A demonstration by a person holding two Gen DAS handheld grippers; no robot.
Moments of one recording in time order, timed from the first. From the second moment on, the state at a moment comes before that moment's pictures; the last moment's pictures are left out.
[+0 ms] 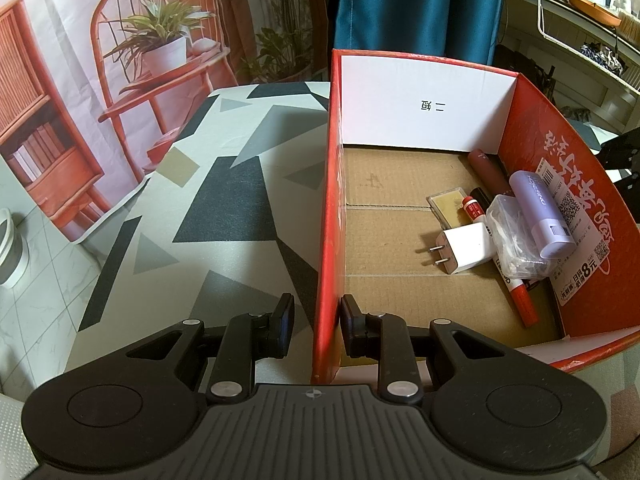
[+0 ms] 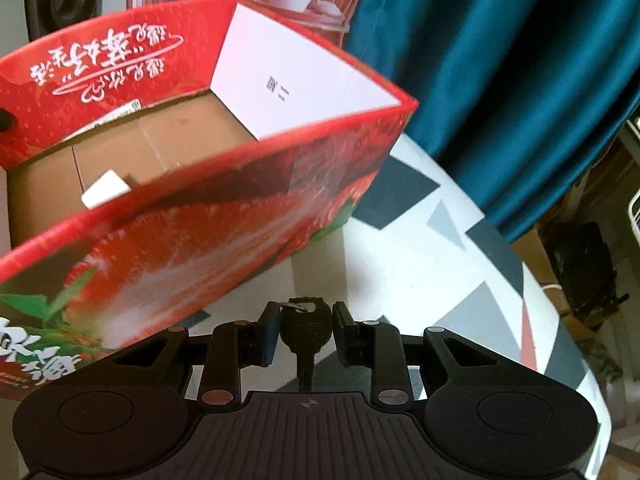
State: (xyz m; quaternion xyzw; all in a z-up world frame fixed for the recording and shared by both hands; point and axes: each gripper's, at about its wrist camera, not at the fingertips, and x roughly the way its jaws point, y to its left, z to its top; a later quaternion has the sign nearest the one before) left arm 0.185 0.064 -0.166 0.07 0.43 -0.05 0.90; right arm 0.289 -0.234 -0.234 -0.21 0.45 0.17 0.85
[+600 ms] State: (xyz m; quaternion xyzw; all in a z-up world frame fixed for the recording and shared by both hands) left arm 0.185 0.064 -0.167 0.07 0.43 -0.05 0.90; right arm 0.279 -0.230 -0.179 -0.22 0.39 0.18 0.87
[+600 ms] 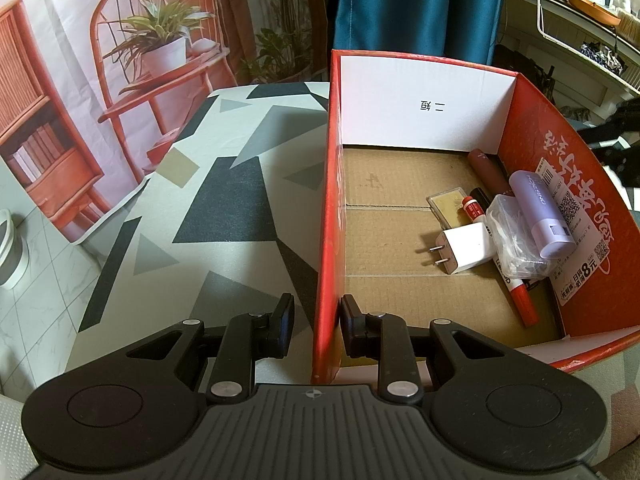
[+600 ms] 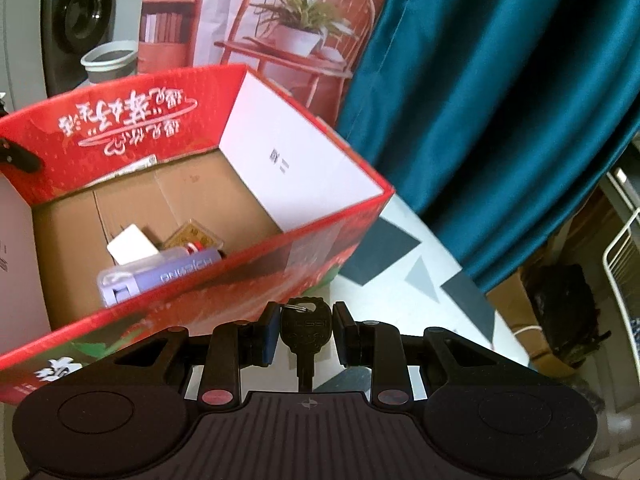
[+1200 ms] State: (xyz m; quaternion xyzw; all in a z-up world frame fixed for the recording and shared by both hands) left arm 0.185 0.064 -0.166 0.08 0.43 -0.05 0.90; right arm 0.279 -0.194 -0.127 -0.23 0.34 0.24 0.88
